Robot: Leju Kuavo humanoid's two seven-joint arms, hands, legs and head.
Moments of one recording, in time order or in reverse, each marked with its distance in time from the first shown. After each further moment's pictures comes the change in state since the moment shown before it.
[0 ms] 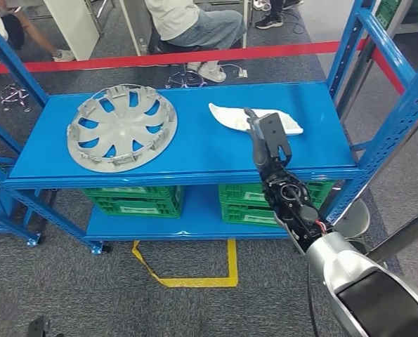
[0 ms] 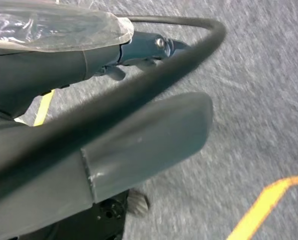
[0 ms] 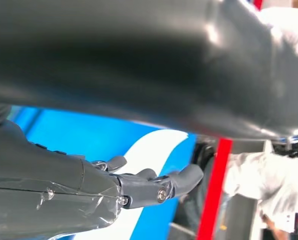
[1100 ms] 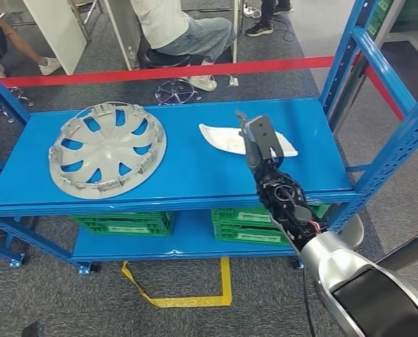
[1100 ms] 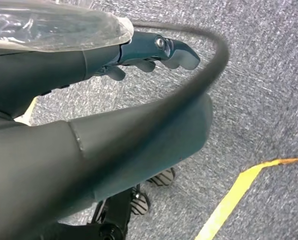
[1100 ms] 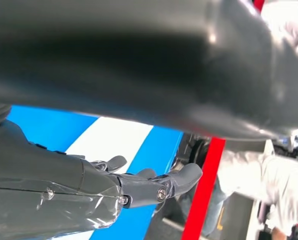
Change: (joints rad) left arm 0.004 0.003 -0.004 0.004 0.028 0.025 -0.003; right arm 0.003 0.011 0.010 0.015 0.023 0.017 -0.008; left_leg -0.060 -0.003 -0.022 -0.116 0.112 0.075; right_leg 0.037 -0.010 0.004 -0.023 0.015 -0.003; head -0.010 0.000
